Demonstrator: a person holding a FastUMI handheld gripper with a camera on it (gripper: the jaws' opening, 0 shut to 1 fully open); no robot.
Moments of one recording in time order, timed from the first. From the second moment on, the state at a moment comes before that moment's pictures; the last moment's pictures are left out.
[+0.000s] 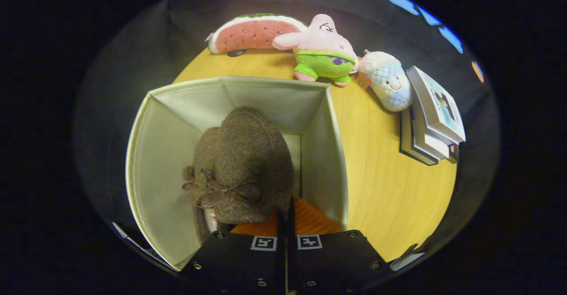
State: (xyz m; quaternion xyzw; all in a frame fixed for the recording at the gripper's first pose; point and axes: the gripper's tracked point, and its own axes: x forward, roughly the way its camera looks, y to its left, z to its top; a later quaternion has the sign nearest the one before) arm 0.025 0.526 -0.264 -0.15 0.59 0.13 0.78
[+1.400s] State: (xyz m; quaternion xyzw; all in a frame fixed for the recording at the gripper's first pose) arm 0.093 0.370 0.027 0.01 0.14 0.09 0.99
